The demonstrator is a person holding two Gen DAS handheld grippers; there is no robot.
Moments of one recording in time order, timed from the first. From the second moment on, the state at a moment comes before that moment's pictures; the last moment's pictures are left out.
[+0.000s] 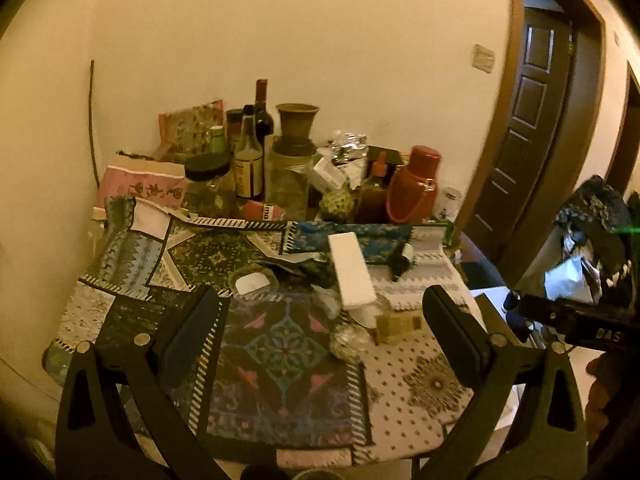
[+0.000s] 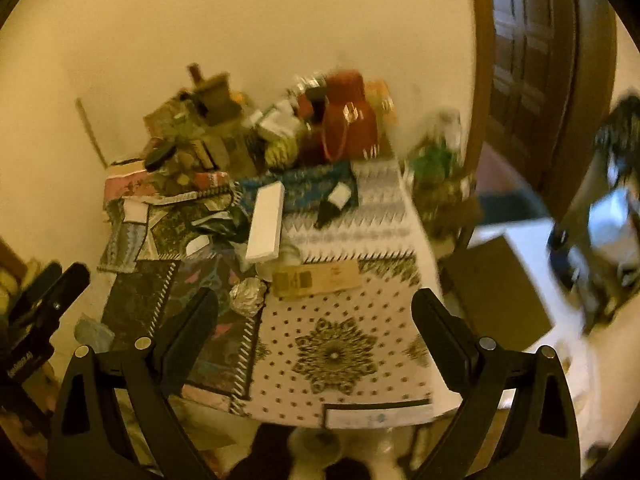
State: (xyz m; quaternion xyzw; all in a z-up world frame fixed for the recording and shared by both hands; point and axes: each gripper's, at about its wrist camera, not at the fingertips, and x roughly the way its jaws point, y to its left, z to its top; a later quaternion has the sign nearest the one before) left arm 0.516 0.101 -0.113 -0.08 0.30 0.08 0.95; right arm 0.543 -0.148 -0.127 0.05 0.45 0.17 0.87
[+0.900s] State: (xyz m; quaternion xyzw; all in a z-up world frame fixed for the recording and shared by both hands) left arm 0.648 0.123 -0.241 -0.02 0.45 -0.10 0.89; right arm 0.641 -0.130 -0.268 0.26 0.59 -0.01 0.76
